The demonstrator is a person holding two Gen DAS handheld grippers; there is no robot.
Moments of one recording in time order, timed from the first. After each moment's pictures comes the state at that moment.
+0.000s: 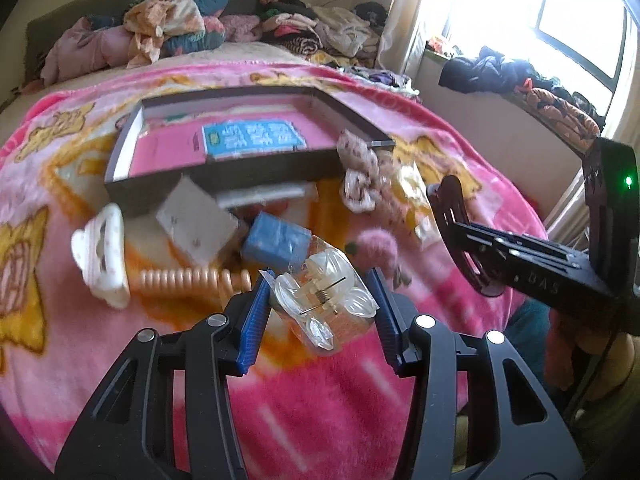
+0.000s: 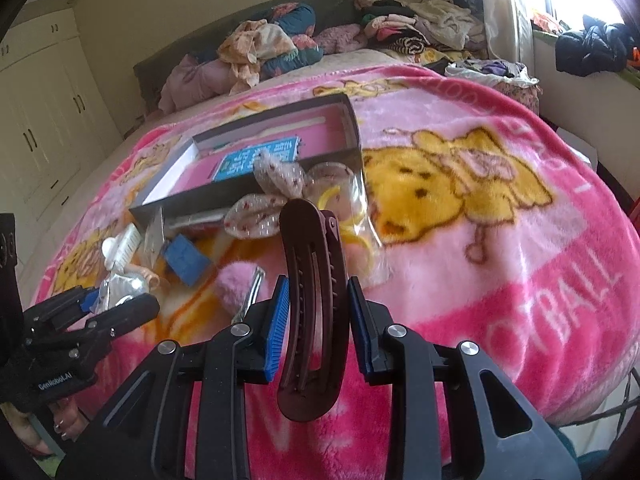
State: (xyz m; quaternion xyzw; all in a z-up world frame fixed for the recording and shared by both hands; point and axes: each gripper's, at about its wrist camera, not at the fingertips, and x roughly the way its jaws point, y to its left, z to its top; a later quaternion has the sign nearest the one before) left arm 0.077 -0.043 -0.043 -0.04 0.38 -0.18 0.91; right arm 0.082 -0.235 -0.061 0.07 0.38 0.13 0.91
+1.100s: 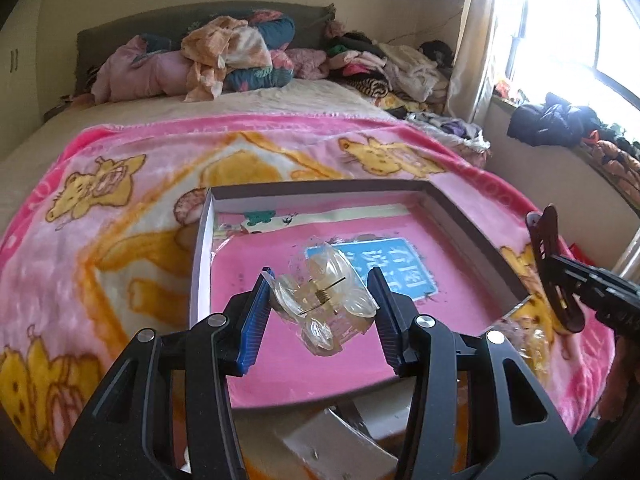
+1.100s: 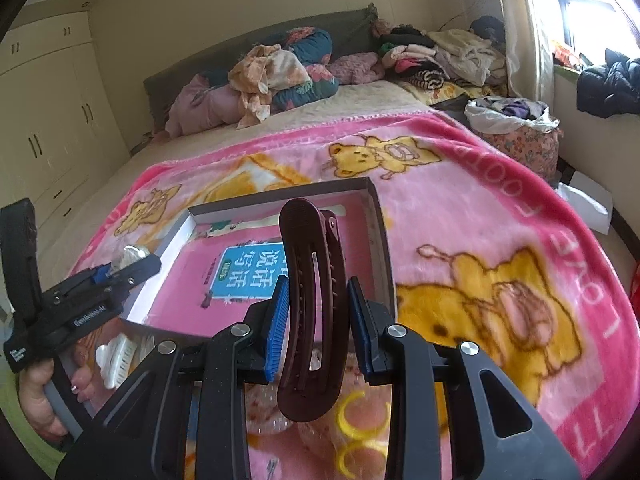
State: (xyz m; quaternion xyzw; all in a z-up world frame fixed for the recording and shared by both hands) left arm 0.215 0.016 -0.014 -0.04 0.33 -0.07 0.94; right arm 0.210 -0.208 -0.010 0.05 0.35 0.15 0.92
